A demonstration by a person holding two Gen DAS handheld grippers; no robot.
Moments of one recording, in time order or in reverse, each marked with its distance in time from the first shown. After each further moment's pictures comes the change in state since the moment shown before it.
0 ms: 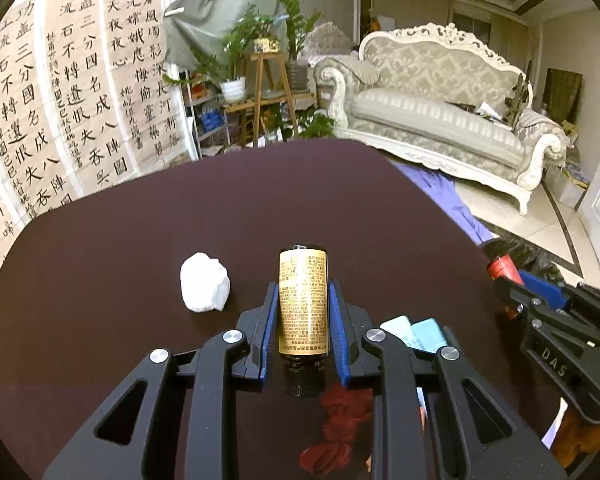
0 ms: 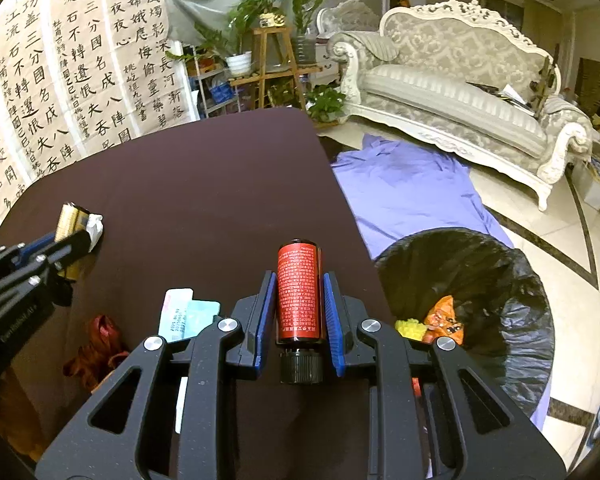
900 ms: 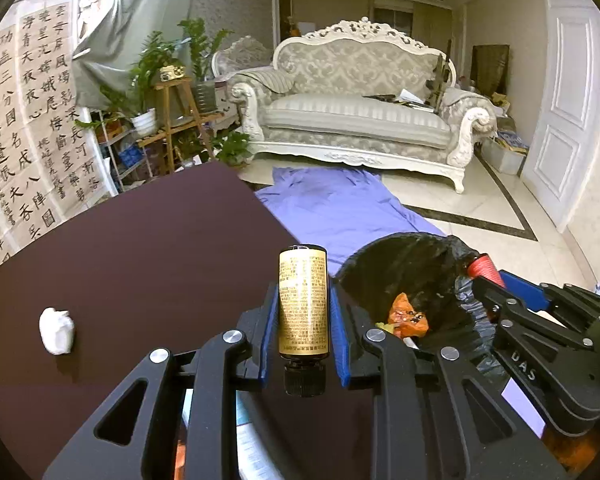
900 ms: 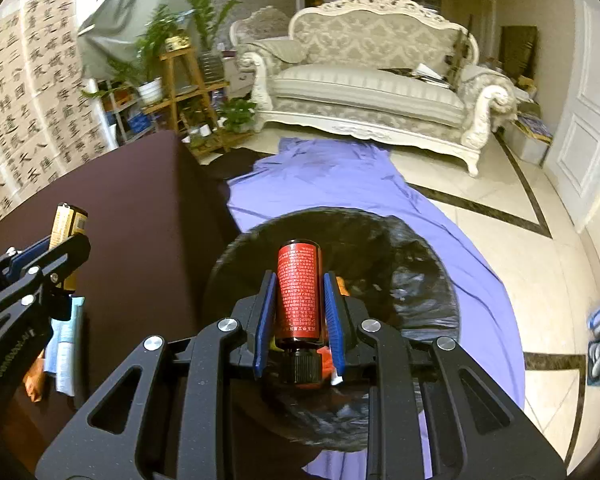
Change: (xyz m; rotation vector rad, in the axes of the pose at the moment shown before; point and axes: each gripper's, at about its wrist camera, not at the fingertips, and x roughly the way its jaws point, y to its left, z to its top) left arm 0.019 -0.130 0.011 0.181 -0.033 -0.204; right arm -0.028 -0.121 -0.022 0.203 -0.032 -0.223
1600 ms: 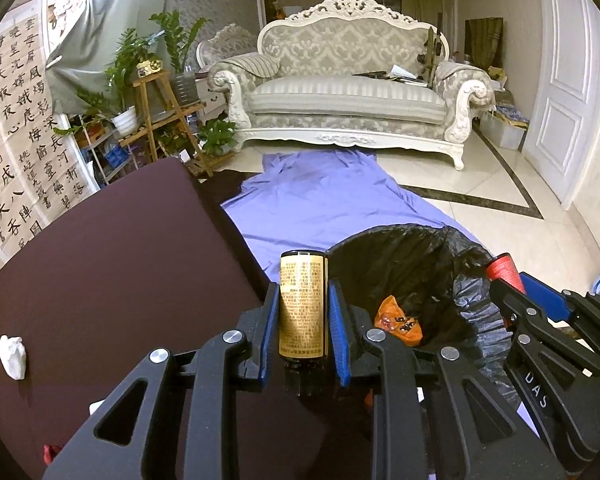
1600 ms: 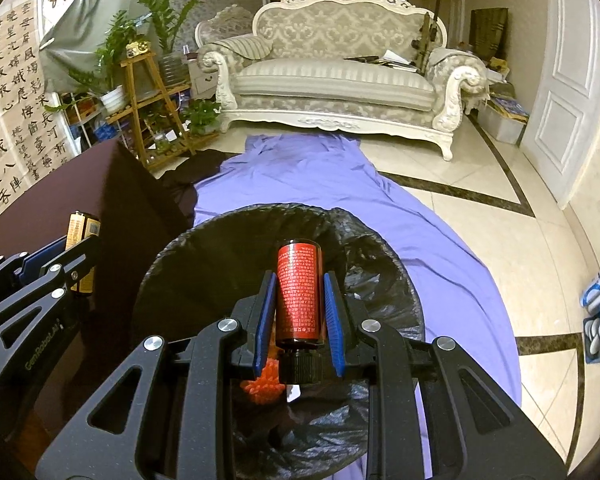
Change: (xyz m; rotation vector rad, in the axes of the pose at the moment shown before) left arm 0.054 -0.050 0.011 0.059 0.061 0.014; right arm 0.039 -0.046 0.001 0.062 0.015 -0.066
